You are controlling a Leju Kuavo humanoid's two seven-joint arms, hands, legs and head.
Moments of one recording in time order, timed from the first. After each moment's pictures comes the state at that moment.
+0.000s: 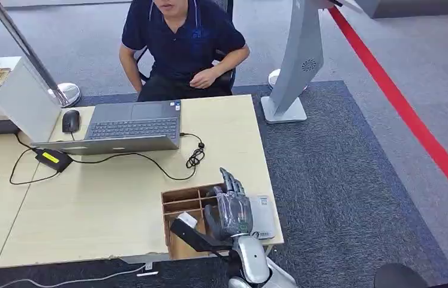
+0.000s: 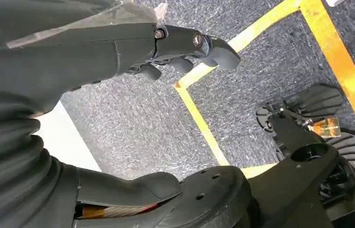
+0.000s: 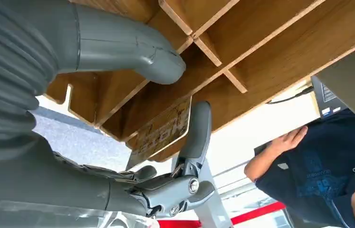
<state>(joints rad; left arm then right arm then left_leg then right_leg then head) -0.07 0.21 -0.39 -0.31 0.15 -0.35 0.28 -0.29 0.06 0.85 -1.07 1.08 -0.56 0.36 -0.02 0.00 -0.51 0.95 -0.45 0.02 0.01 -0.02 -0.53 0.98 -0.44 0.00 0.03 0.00</state>
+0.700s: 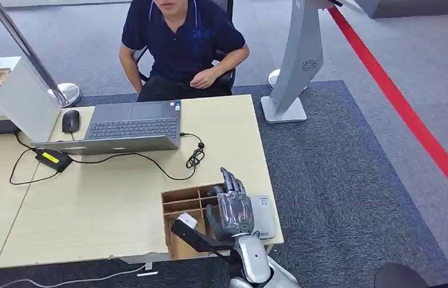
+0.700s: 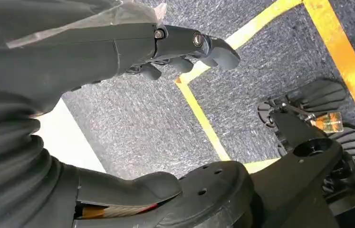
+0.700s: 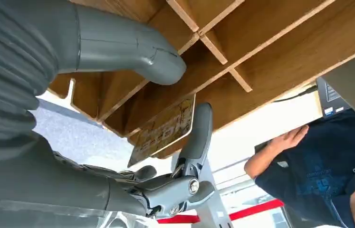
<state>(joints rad) -0.07 0.22 -0.43 -0.31 0.21 -0.34 0.29 -0.29 0.05 0.85 -1.08 1.11 -0.53 0.37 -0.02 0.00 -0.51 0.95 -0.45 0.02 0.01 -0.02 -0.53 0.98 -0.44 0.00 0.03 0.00</state>
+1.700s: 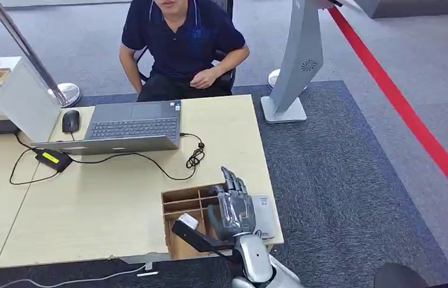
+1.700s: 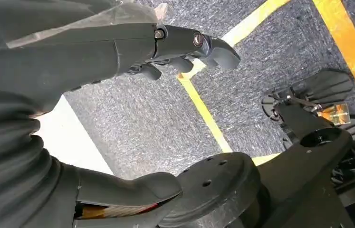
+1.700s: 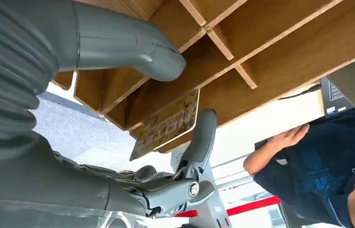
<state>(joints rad) -0.07 0.23 -0.51 -0.31 0.28 -0.33 0.29 -0.29 0.03 0.85 -1.11 1.14 -0.50 0.38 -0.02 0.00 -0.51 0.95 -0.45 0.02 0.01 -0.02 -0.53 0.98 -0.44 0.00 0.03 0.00</state>
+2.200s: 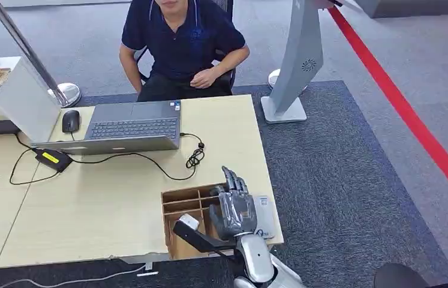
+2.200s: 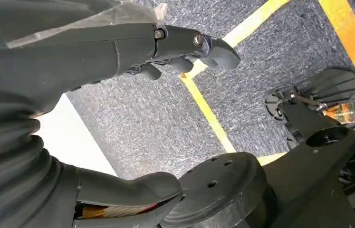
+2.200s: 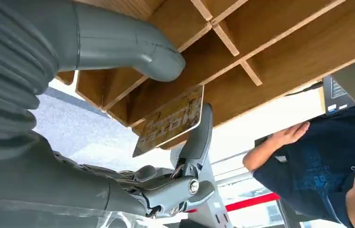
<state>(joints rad) -0.07 0.24 -0.54 -0.31 0.30 -0.33 0.29 -0.28 0.02 0.85 -1.12 1.15 -0.49 0.38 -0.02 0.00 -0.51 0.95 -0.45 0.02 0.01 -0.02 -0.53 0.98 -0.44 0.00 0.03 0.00</state>
